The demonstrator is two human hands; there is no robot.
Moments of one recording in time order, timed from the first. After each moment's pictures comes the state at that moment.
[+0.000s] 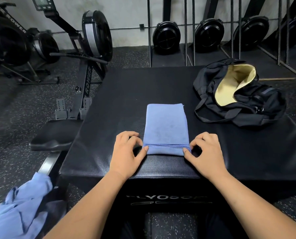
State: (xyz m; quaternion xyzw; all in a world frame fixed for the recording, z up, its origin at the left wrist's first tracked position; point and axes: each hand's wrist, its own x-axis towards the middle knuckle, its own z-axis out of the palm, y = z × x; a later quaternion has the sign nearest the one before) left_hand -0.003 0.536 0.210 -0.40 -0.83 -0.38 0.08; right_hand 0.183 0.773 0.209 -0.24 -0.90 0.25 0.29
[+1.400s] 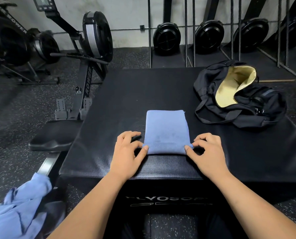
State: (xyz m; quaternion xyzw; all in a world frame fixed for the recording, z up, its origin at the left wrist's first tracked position) left_hand -0.006 0.537 0.204 -0.40 -0.84 -0.36 0.05; right_hand 0.180 0.775 0.206 -0.27 -0.87 0.28 0.30
